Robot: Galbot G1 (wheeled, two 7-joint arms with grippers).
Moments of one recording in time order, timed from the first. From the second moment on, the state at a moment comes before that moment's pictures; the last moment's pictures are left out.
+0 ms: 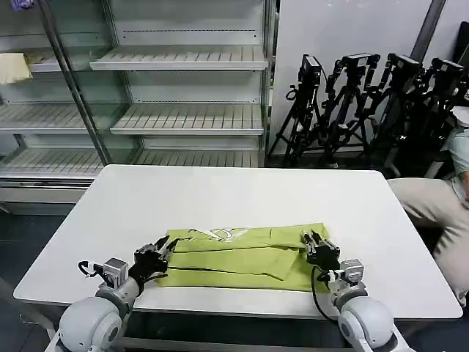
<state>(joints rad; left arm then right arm) 1.28 -1.03 -0.45 -2.09 -0.46 0.56 -0.01 -1.23 1.10 0.38 1.99 0.42 -0.36 0.14</state>
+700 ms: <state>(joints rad) 1.27 -1.11 -0.36 -2.07 -0.59 0.57 -0.30 -1.35 1.09 0.47 2.10 0.38 -0.34 0.14</state>
